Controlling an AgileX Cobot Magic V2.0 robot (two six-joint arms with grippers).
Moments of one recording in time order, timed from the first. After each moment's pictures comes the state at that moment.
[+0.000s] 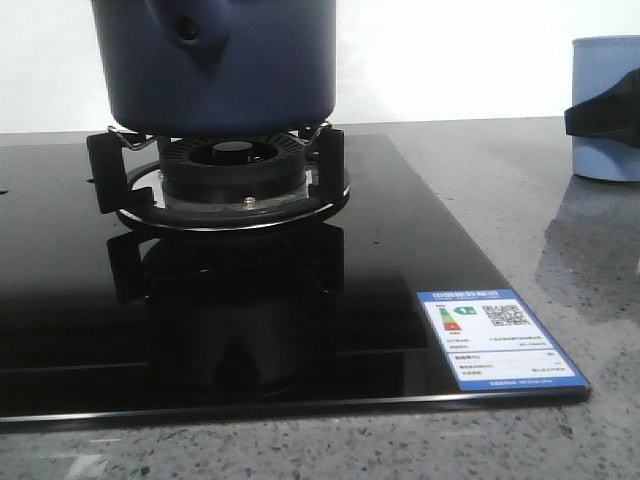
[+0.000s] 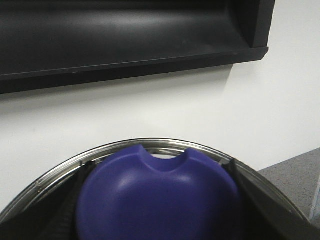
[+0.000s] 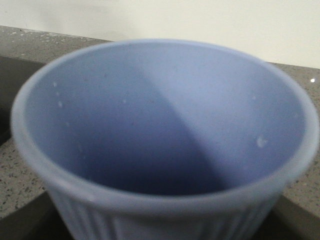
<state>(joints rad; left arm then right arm) -0.39 1.12 -1.11 -0.45 0.06 0.43 -0.29 1.65 -0.72 -0.99 -0.82 0.61</state>
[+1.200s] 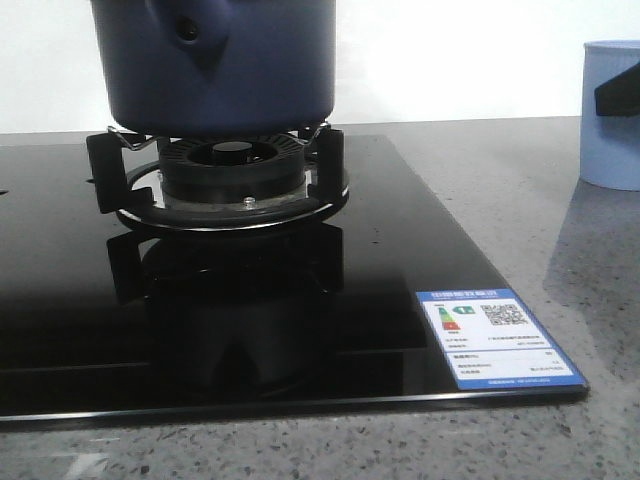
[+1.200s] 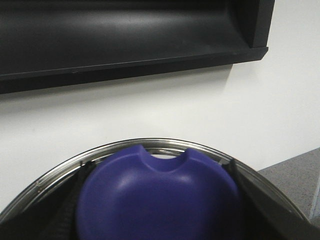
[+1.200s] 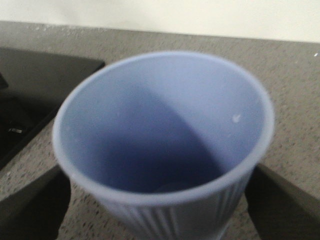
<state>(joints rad) -0.39 1.12 -1.11 -0.45 0.06 0.43 -0.39 1.50 -0.72 -1.37 -0.81 1.02</state>
